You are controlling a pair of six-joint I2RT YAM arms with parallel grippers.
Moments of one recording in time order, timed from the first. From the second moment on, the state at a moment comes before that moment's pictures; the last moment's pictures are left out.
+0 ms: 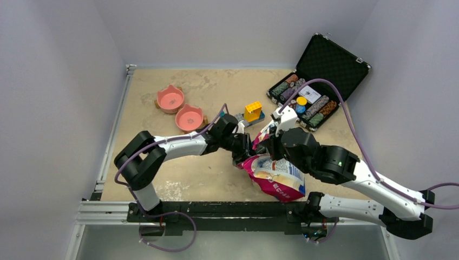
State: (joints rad) left arm -0.83 1.72 0.95 0.11 0.67 -1.19; right arm 1.09 0.87 1.12 -0.80 0.50 0.44
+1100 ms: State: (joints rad) left arm -0.73 1.14 0.69 0.12 0.74 -1.11; right arm 1.07 0.69 1.04 -0.78 0.56 0.23
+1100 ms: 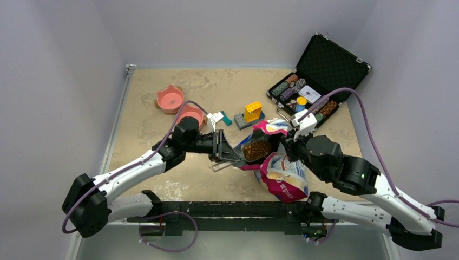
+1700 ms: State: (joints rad) left arm -0.72 1.20 1.02 -0.41 0.68 -1.10; right arm 1.07 0.73 1.06 -0.79 0.58 0.29
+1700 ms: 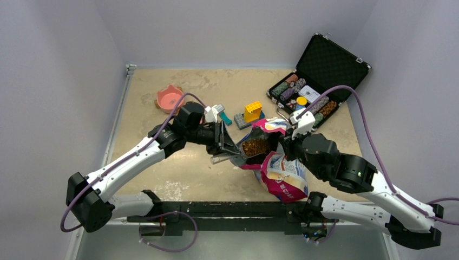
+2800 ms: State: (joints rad) left arm -0.69 1.10 0.82 0.02 0.80 -1.34; right arm 1.07 0.65 1.06 -0.87 0.69 0.36
